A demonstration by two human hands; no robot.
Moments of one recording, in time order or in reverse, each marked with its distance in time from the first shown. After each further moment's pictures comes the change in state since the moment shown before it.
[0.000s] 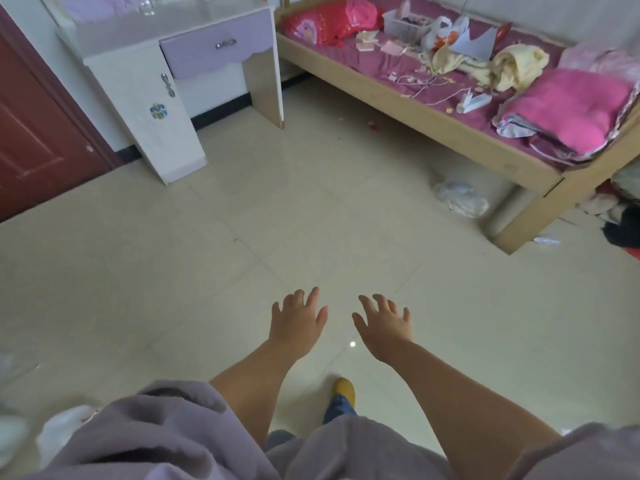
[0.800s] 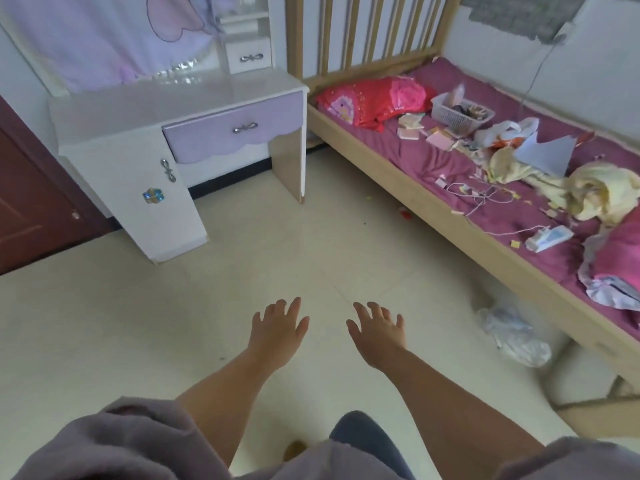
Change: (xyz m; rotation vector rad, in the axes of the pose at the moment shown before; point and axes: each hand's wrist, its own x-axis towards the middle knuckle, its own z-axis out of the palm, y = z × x) left_hand 0.522 -0.124 -0.191 0.006 0.042 -0.120; right_hand 0.516 -0.080 -0.287 -0.101 0.041 -0.117
